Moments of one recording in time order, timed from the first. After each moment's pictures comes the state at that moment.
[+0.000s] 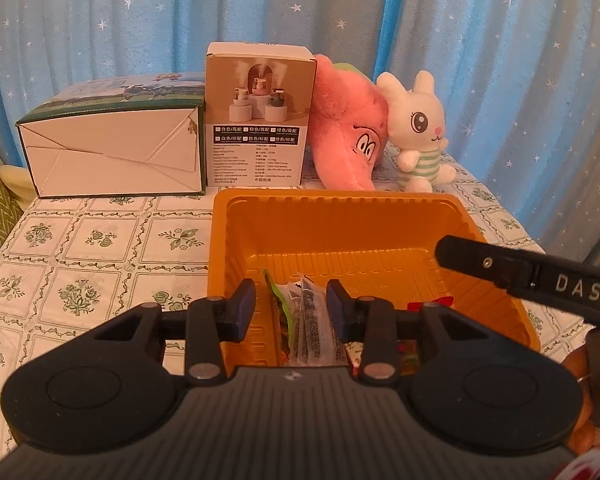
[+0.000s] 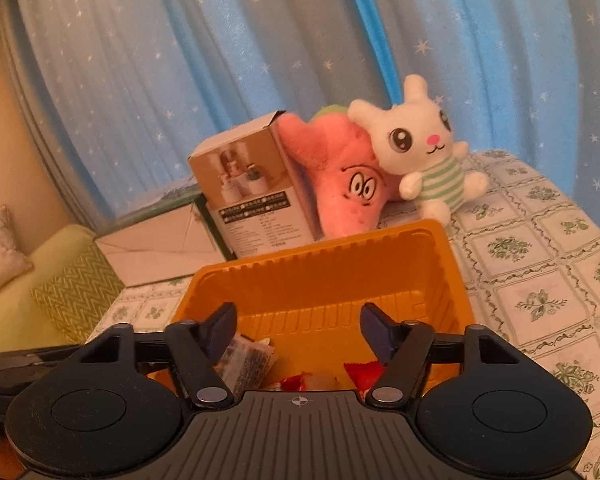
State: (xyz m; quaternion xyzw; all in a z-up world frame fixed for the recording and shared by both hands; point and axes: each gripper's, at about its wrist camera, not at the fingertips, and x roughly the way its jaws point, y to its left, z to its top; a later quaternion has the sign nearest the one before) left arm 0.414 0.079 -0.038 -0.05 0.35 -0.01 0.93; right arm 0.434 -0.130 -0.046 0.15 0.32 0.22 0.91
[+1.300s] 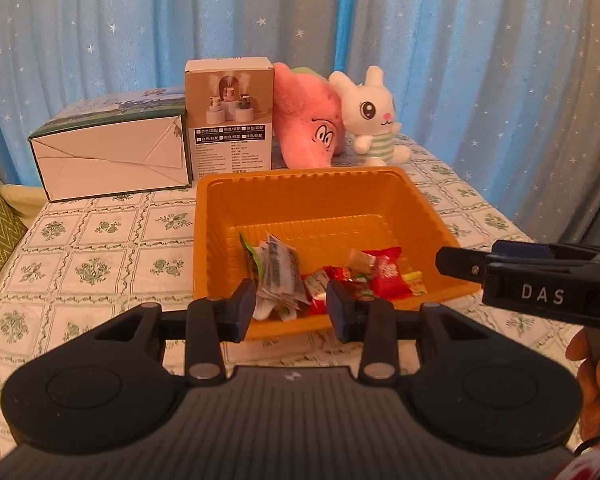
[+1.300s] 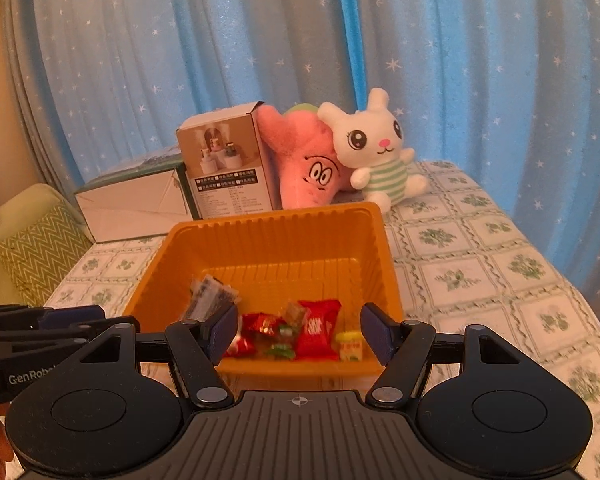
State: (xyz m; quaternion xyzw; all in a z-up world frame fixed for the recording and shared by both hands) left arm 0.325 0.048 -0.010 -0.02 0.34 -0.04 0.94; right arm 0.349 -0.146 -0.025 0.06 0.33 0.16 0.93
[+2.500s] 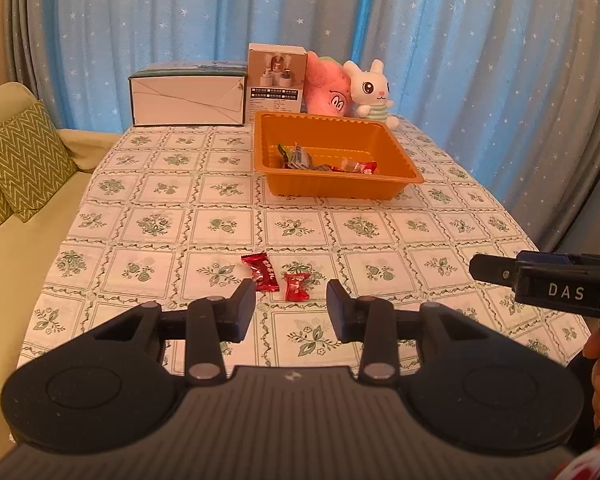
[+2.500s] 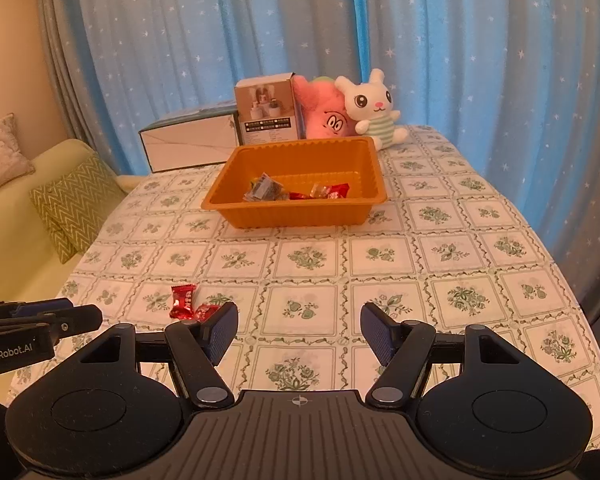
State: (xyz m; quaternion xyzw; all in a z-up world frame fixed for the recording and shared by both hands) left arm 0.084 0.056 0.018 -0.06 0.35 0.01 0.93; right arm 0.123 -0.160 0.014 0.04 0.36 0.17 0.92
